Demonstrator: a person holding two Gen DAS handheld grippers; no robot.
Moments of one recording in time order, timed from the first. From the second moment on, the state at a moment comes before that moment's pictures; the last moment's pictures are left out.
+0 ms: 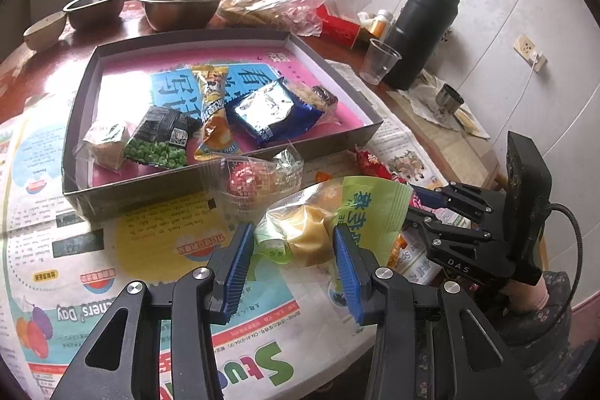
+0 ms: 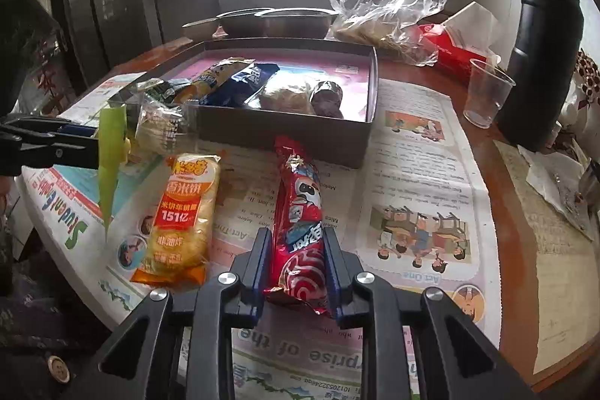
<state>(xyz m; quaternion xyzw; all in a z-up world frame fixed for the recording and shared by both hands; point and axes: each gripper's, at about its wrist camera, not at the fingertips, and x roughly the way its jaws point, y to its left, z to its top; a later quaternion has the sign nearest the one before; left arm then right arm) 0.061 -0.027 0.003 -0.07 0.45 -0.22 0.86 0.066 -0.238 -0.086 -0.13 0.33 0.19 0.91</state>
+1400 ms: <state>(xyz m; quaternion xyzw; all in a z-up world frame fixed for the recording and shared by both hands) 0.112 0.060 0.041 -0.13 0.38 -0.09 0.91 0.117 -0.202 -0.005 -0.04 0.23 0.24 0.94</state>
